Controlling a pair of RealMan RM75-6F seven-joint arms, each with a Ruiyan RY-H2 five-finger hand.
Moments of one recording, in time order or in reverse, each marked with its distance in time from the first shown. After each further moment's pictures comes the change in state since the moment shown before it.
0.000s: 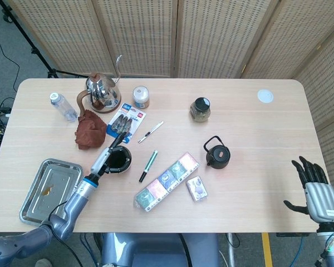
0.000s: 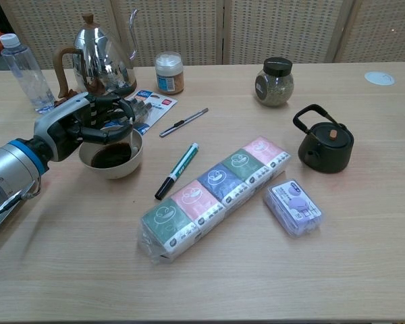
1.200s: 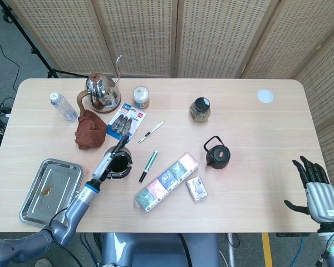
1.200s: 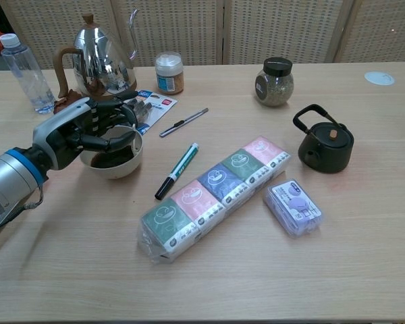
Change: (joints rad) left arm 0.035 0.013 0.019 -0.083 0.012 0.039 0.046; right arm -0.004 0.007 0.002 -0.005 -0.007 0.010 0.011
